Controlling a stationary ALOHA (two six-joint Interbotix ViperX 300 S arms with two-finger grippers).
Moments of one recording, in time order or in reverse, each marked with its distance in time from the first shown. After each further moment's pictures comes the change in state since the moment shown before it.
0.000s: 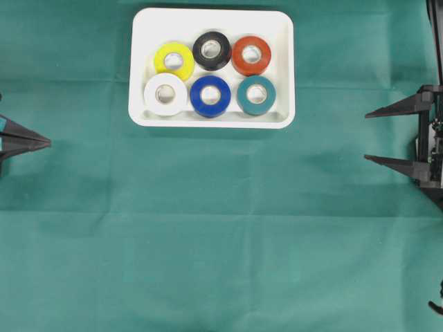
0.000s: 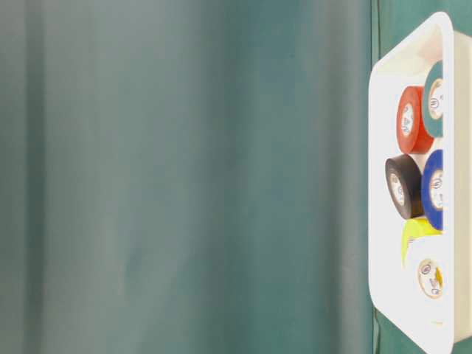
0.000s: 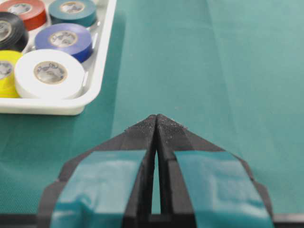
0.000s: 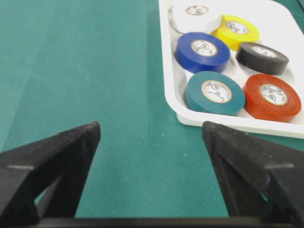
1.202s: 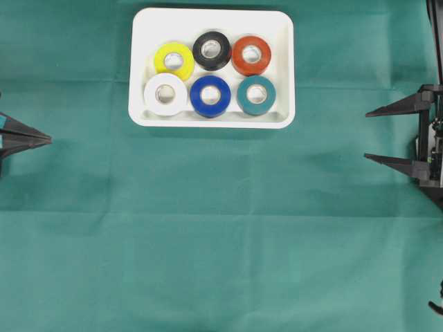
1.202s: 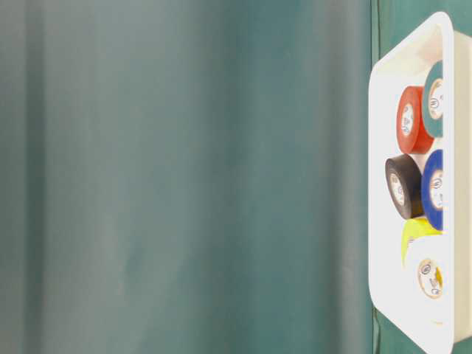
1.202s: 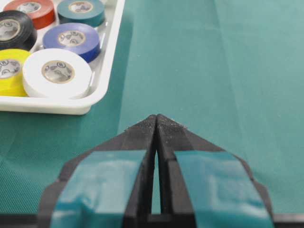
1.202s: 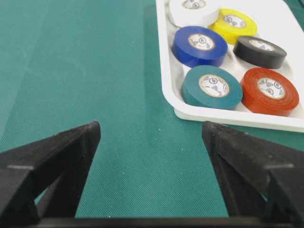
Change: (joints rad) left arm 0.015 0.000 0.000 0.002 0.000 -0.005; right arm 0.000 -0.003 0.003 0.000 0.021 0.000
